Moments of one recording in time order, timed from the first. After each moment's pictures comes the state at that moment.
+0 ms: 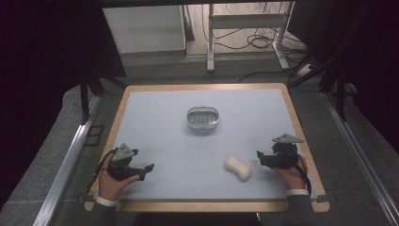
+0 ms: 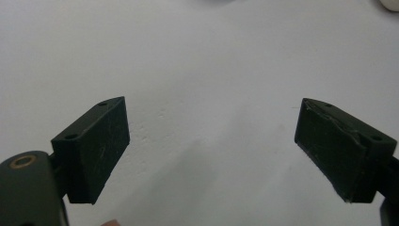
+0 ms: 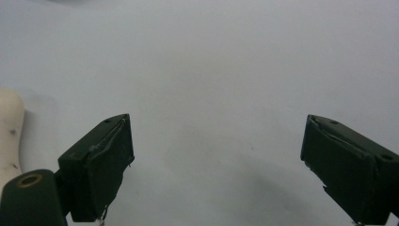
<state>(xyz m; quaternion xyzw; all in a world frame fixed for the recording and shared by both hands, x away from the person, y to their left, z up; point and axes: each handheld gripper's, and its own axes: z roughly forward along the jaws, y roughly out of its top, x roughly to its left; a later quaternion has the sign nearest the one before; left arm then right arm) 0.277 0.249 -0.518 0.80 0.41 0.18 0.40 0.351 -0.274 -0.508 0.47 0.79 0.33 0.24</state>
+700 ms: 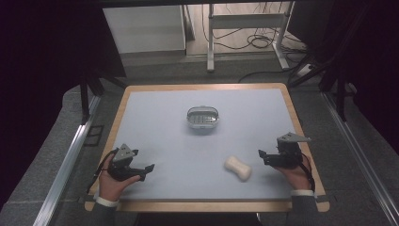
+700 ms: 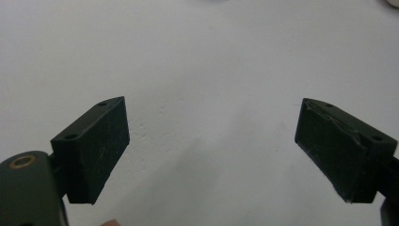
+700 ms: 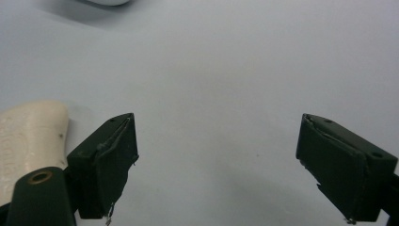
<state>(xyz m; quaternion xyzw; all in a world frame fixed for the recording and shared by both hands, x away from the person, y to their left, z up) 0.277 0.248 -0.520 0.80 0.41 0.18 0.39 0.344 -0.281 -0.490 0.45 0.79 0.36 0.22</state>
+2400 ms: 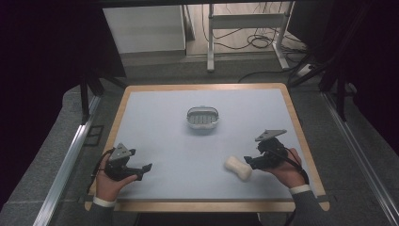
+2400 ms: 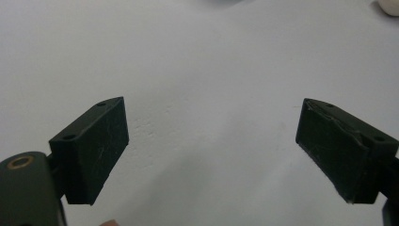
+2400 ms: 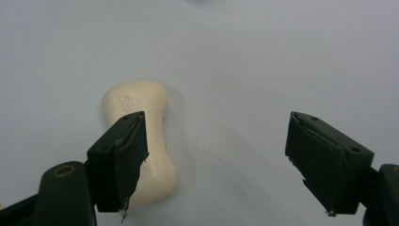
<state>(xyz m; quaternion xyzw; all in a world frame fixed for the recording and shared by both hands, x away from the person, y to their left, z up) 0.274 0.255 -0.514 0.80 0.42 0.18 0.40 0.336 -0.222 -0.456 0.36 0.87 0.28 0.17</state>
